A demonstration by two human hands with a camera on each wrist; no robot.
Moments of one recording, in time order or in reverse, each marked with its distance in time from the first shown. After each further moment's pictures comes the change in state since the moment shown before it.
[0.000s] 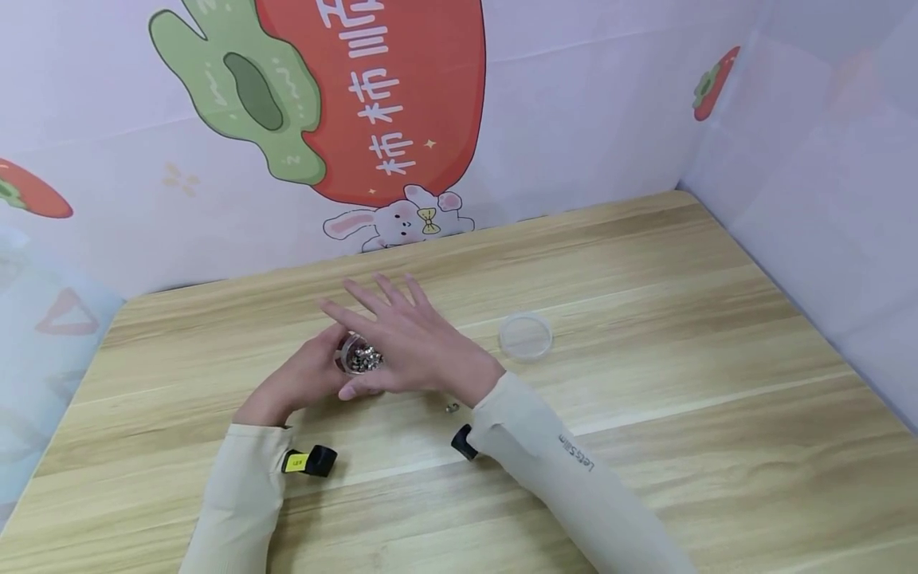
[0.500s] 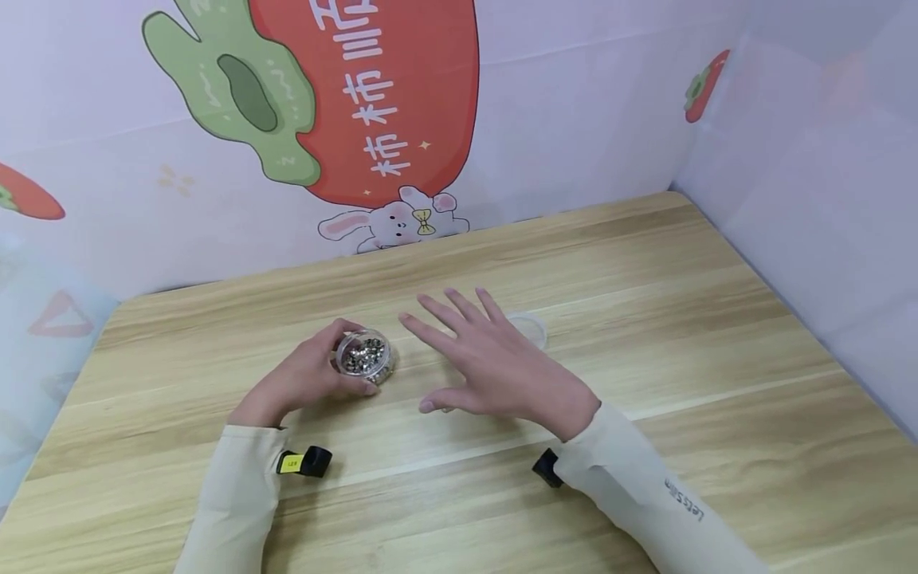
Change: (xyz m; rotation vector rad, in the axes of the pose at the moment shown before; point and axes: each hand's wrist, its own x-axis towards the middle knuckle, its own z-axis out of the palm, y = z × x) left_hand 0.001 0.004 0.002 0.015 -0.005 -0.077; right_hand -0.080 0.024 -0.021 -0.074 0.012 0.041
